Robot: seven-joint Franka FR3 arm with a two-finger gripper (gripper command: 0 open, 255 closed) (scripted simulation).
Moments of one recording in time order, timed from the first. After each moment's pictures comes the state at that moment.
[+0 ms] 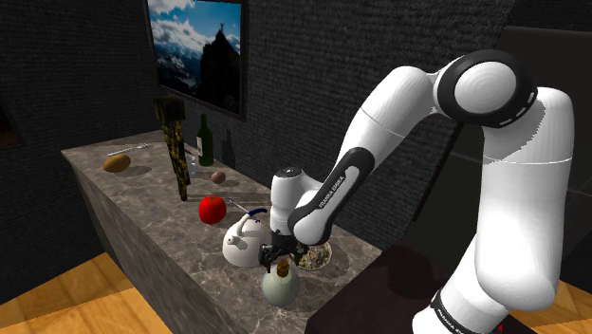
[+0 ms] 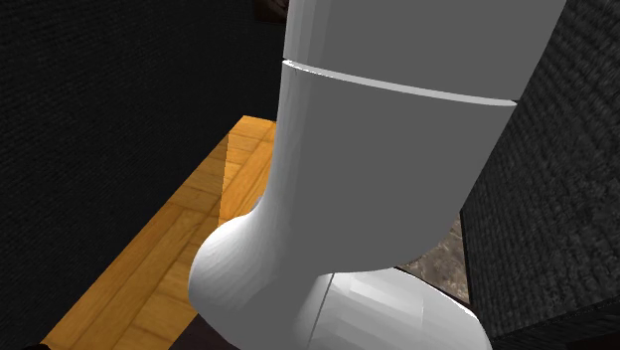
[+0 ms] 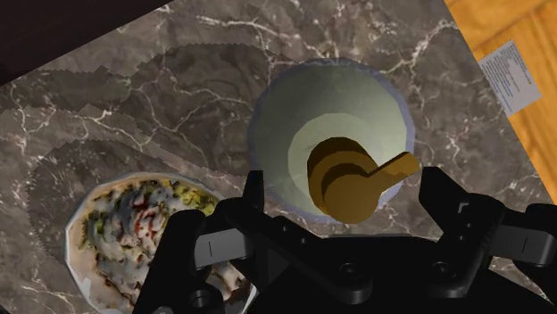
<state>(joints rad) 0.14 0.36 0.28 -2.44 -0.15 2.70 0.91</state>
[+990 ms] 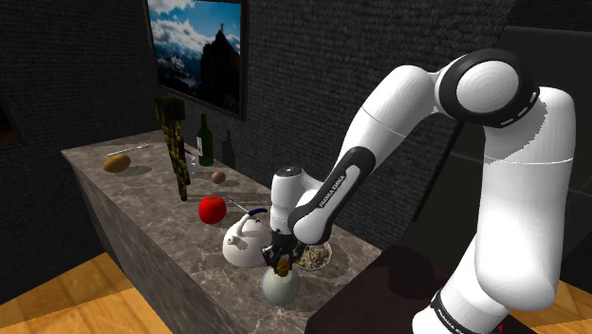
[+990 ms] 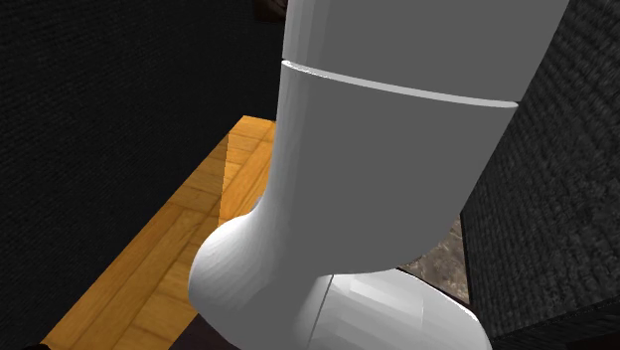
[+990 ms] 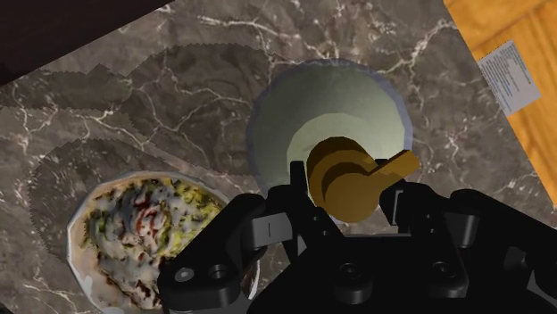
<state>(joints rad) 0.13 0.36 0.29 -2.44 -0.15 2.70 0.90</state>
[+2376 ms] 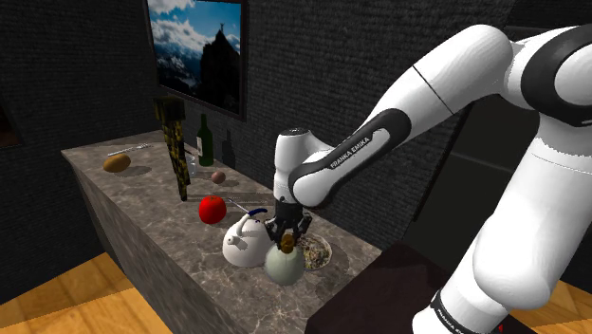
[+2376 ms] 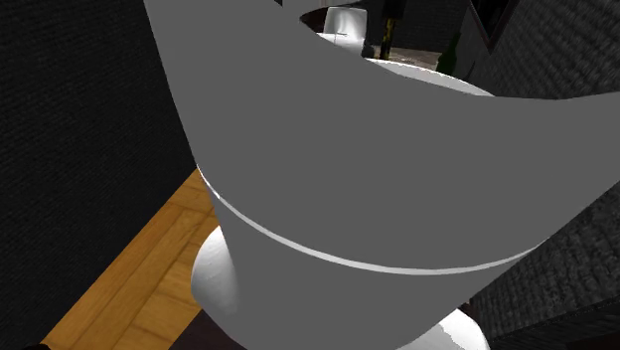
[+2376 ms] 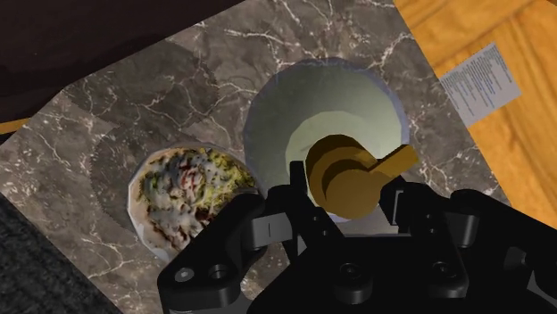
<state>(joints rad) 0.08 0.07 0.37 -2.45 0.02 2.43 0.79</state>
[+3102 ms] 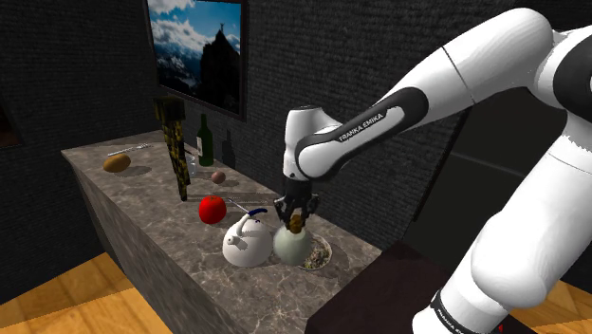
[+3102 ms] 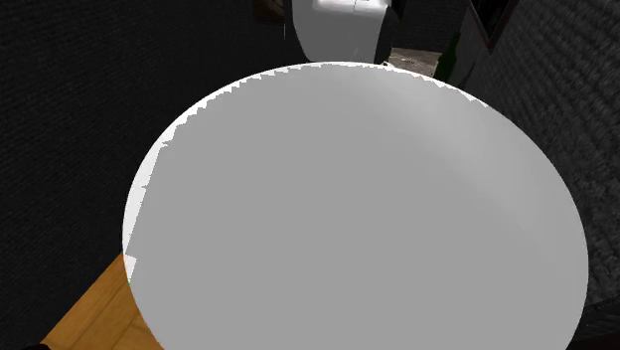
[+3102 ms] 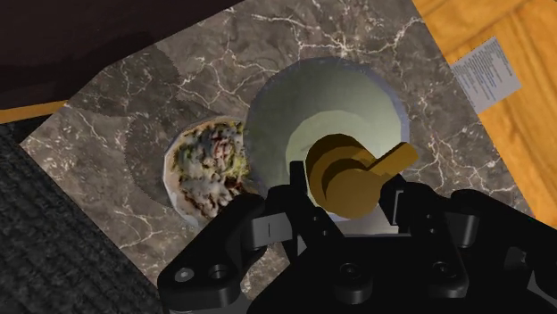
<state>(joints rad) 0.04 -0.05 0.33 -2.43 0.06 2.30 0.69</state>
